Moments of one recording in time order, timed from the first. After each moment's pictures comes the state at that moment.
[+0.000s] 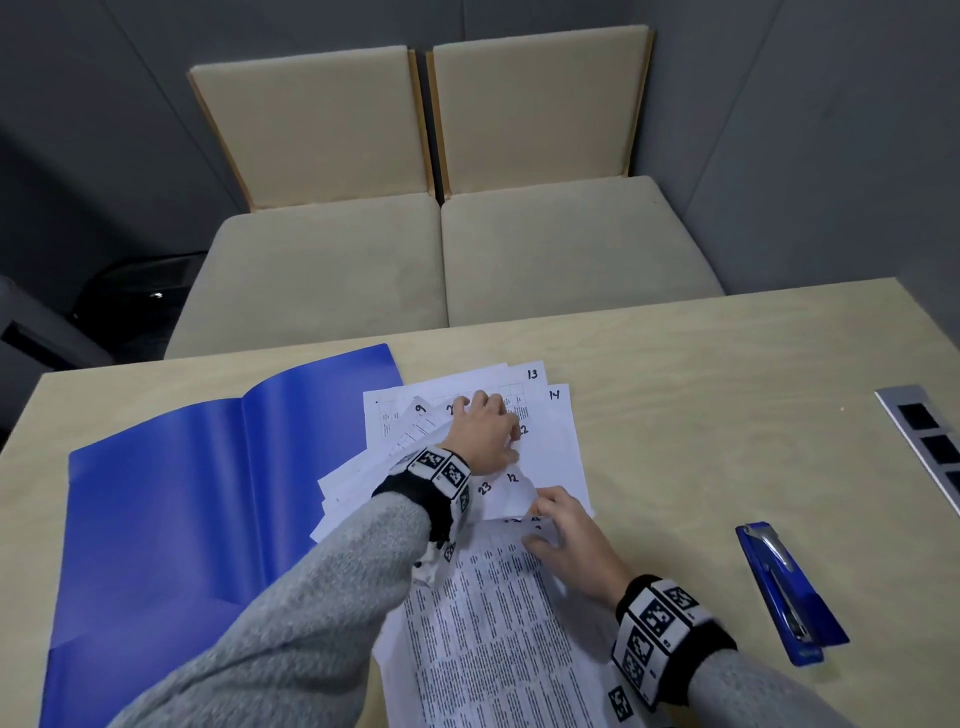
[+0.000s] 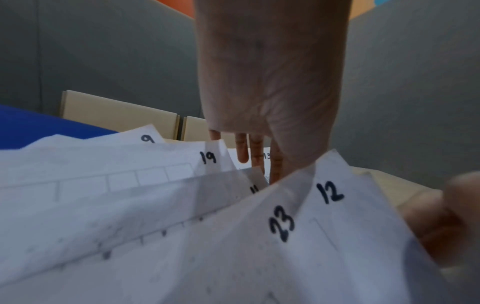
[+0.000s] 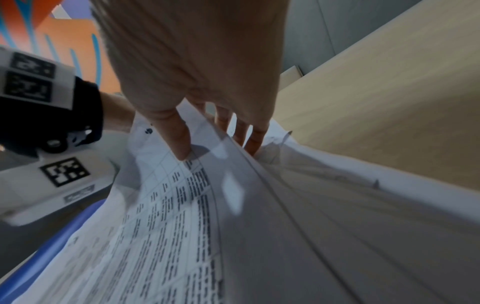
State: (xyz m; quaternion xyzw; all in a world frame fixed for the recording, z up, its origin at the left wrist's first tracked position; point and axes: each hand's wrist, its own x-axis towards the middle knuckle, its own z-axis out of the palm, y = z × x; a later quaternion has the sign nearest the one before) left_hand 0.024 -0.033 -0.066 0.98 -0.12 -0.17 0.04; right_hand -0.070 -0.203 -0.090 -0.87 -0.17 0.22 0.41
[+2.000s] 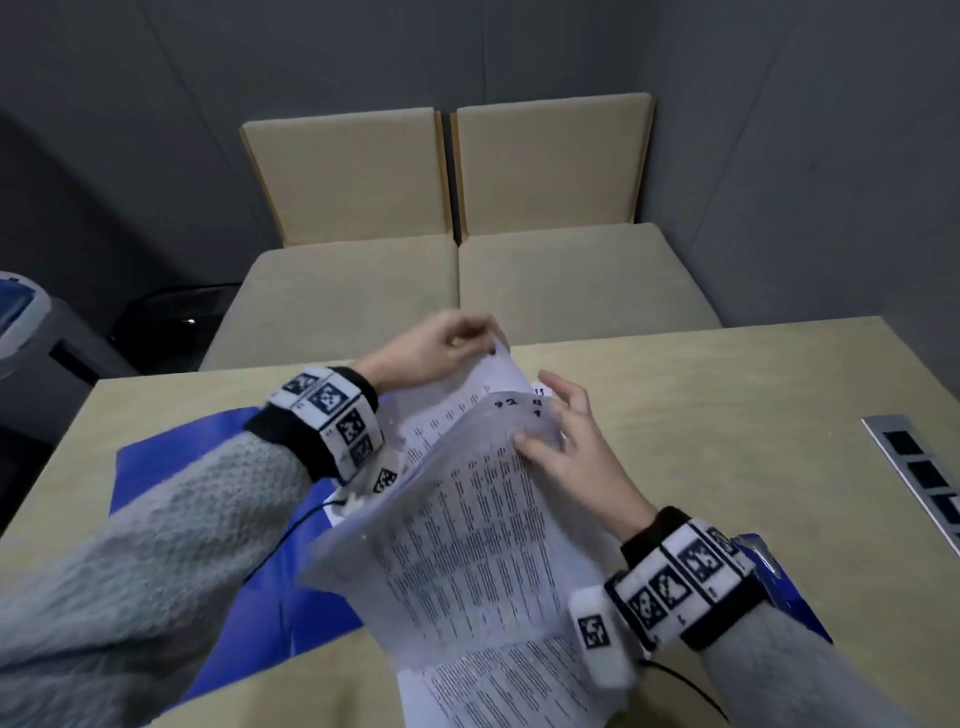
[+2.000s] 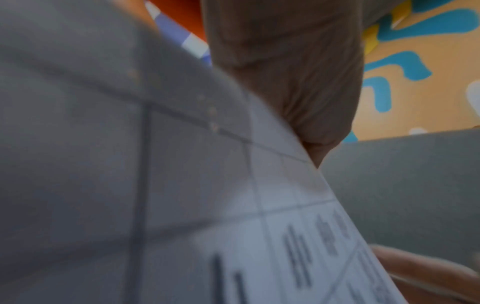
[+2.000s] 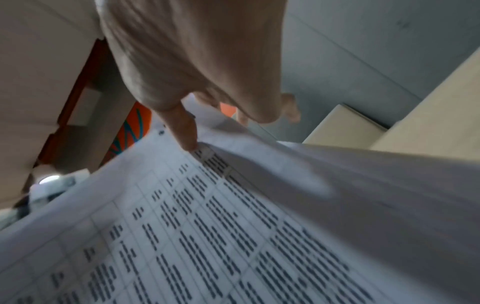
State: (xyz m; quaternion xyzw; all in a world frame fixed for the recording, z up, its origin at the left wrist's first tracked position) left_hand 0.020 0.026 0.110 0.90 -0.19 -0.09 0.39; right_hand -0.051 -0.179 0.061 -0.76 -0.15 0.13 0.62
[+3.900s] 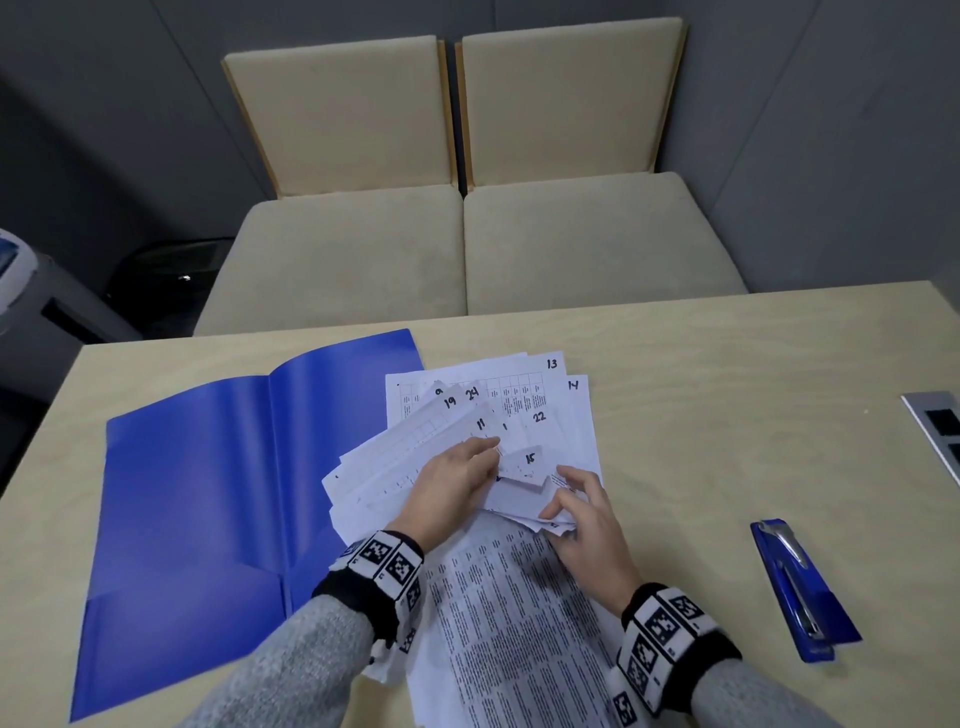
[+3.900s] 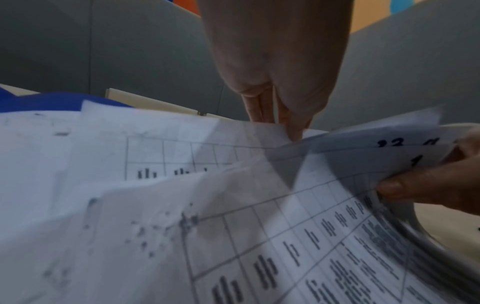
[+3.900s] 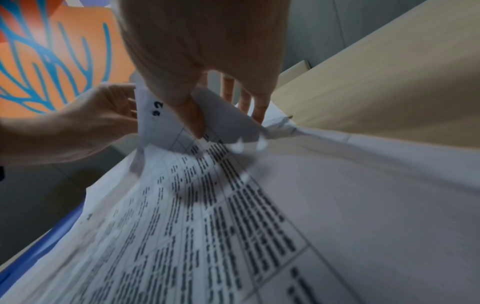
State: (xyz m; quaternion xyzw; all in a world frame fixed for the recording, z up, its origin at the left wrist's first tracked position) left_hand -0.081 0.006 -0.057 0.95 -0.15 0.03 0.26; right_hand -0.090 -0.203 -0.085 -0.88 -0.13 0.13 0.45
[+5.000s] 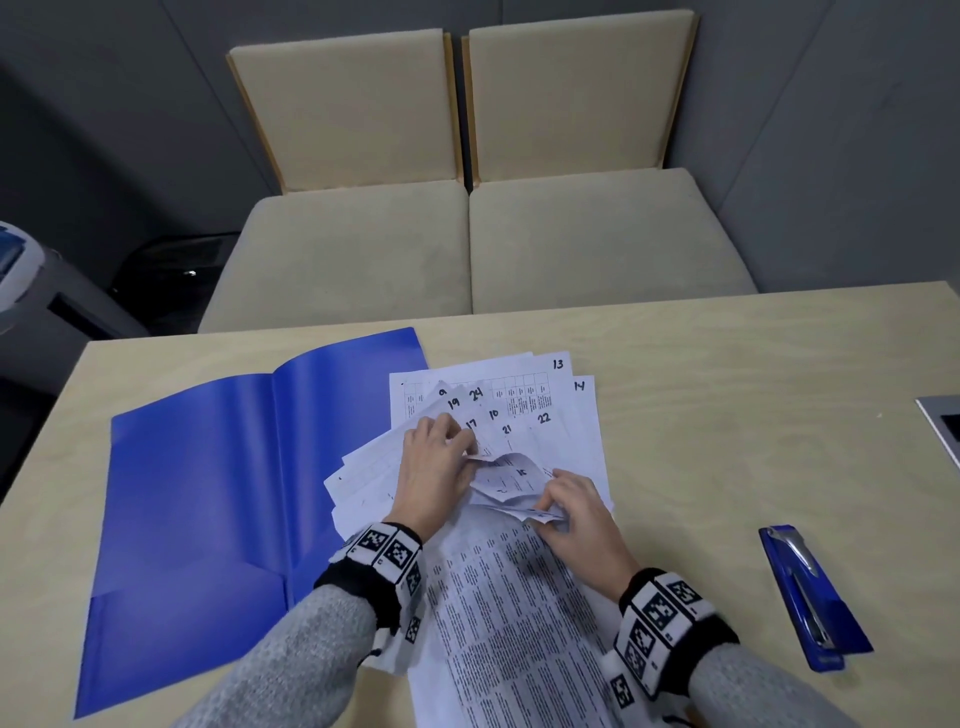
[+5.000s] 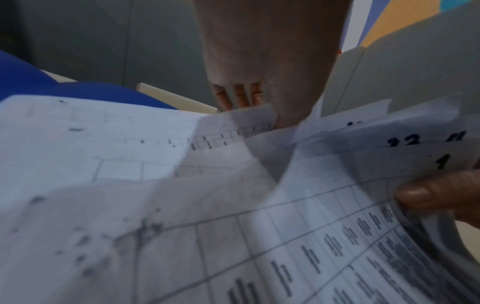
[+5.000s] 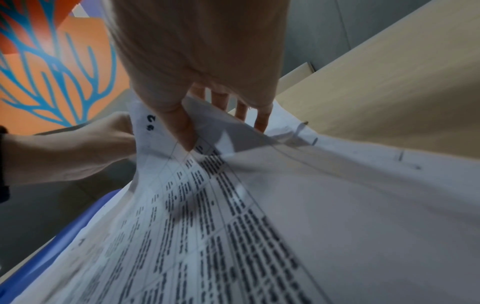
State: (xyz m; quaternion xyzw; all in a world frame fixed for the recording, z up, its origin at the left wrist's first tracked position) left_hand -0.069 0.020 -0.066 0.98 -0.02 0.09 0.17; right_hand -0.075 -0.192 -0.087 -0.86 -0.18 0.16 0.45
